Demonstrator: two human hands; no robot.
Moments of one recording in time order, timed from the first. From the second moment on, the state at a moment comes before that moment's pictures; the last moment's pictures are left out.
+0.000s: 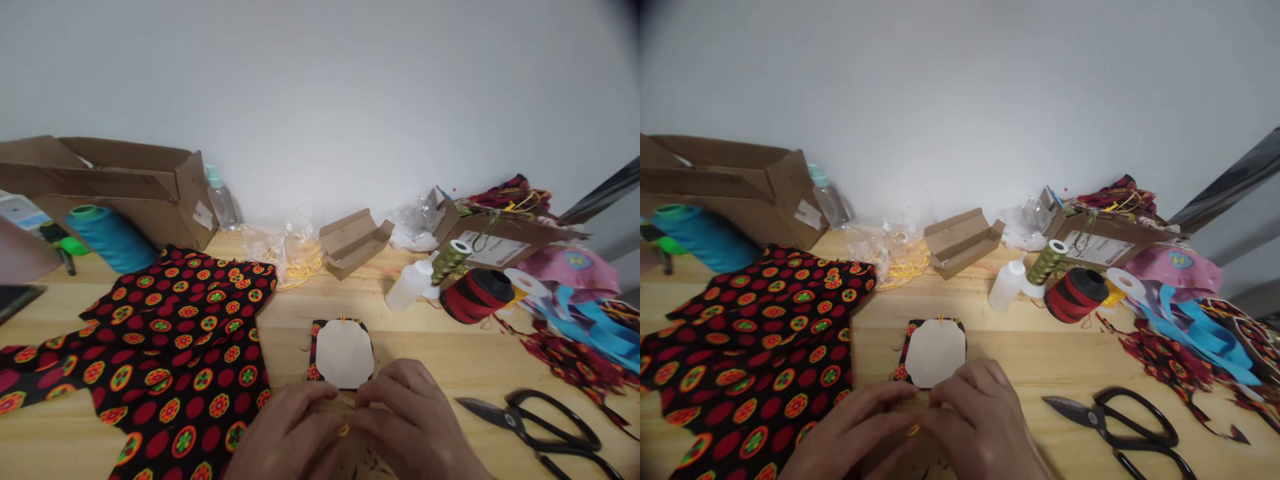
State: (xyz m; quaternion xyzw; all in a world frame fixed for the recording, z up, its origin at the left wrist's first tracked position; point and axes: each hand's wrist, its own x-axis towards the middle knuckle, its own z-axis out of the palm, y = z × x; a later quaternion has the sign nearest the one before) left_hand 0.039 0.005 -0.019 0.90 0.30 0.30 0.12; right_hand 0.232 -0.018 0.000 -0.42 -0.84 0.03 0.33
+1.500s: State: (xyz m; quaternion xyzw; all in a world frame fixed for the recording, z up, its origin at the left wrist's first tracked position) left_hand 0.048 0.060 0.038 0.97 0.09 0.14 0.16; right_hand 0.246 0.025 0.019 -0.30 -0.89 0.22 0.26
